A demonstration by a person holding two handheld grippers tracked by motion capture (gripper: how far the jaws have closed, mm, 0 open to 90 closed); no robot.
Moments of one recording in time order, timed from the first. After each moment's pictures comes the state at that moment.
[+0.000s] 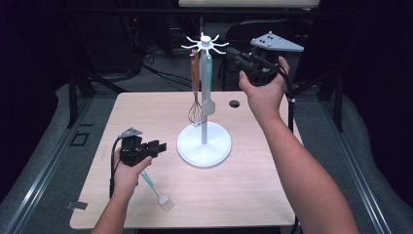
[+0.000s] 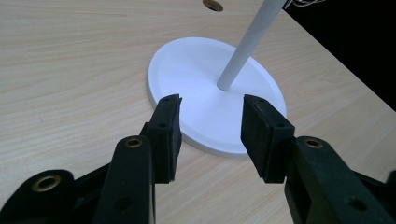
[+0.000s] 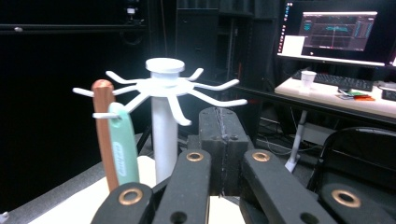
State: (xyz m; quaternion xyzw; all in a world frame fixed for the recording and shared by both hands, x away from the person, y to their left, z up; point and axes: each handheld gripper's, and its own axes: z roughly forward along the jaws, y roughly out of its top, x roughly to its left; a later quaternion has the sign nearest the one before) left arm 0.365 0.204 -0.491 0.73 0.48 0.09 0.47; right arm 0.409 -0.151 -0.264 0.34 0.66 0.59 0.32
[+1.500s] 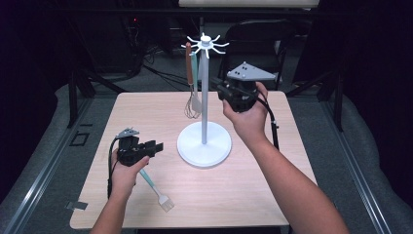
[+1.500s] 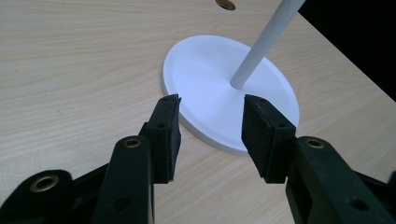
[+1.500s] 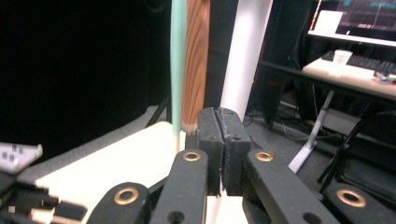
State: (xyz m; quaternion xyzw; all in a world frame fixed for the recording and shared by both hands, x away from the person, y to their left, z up) left arm 0.367 0.213 -0.496 0.73 0.50 0.09 0.46; right arm 0.391 -0.118 -0.322 0.31 0.71 0.56 0.29
